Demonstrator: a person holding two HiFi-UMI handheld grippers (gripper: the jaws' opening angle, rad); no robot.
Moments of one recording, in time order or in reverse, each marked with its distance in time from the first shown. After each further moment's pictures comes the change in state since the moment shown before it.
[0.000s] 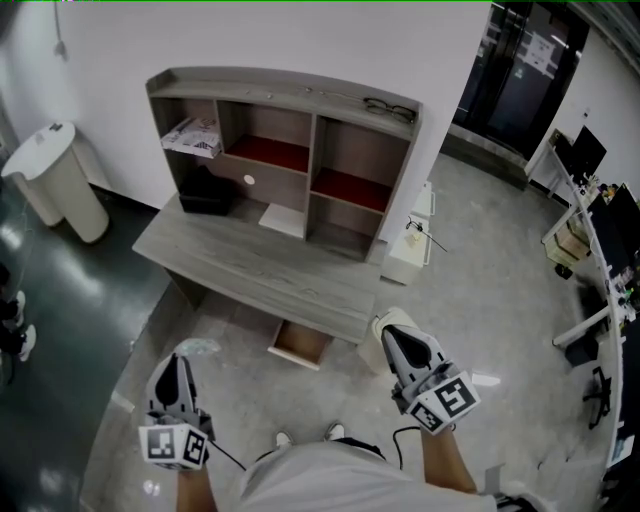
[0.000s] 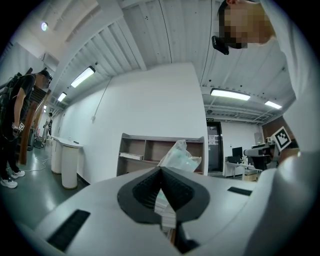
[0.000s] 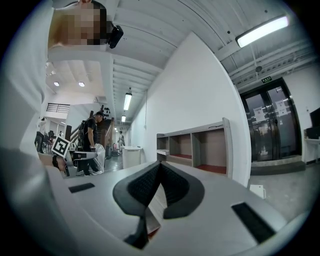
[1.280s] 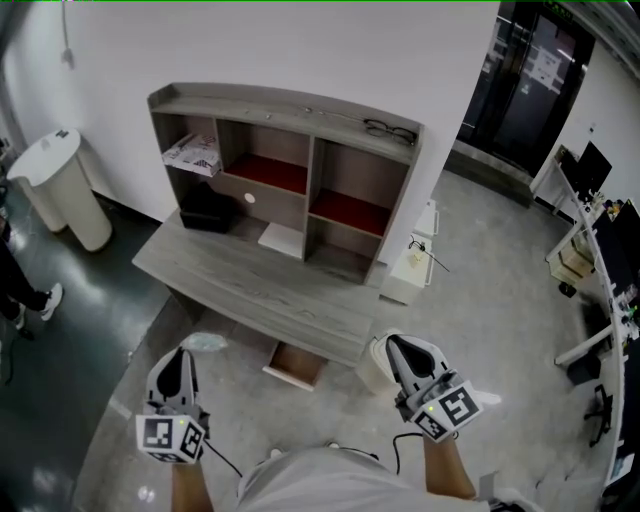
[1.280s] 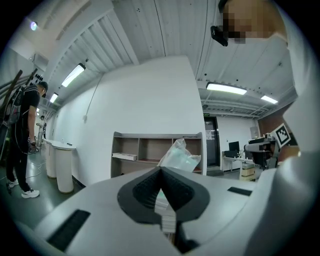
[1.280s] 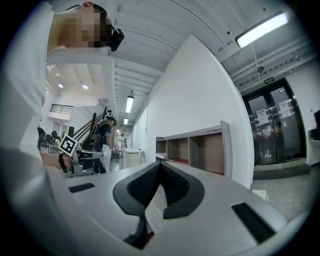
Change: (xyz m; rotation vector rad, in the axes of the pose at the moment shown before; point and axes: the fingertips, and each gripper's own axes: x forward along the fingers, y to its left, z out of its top) left arm 0.062 -0.023 0.006 0.056 0.038 -0.034; right arm 0.012 -0.047 0.007 -0.017 -0.036 0.037
